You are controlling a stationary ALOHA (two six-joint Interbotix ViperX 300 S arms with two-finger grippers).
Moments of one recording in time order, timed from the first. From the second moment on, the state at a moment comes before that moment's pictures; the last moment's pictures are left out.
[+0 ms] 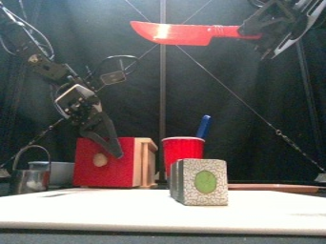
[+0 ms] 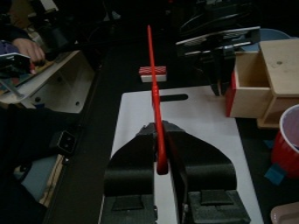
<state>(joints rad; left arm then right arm) 0.10 -0.09 0.91 0.10 -0.10 0.02 0.14 -0.65 0.96 0.14 -0.03 0.04</state>
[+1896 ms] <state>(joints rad) -0.14 -0.09 0.85 -0.22 -0.26 0.02 0.08 -0.50 1.00 0.14 -0.03 0.04</state>
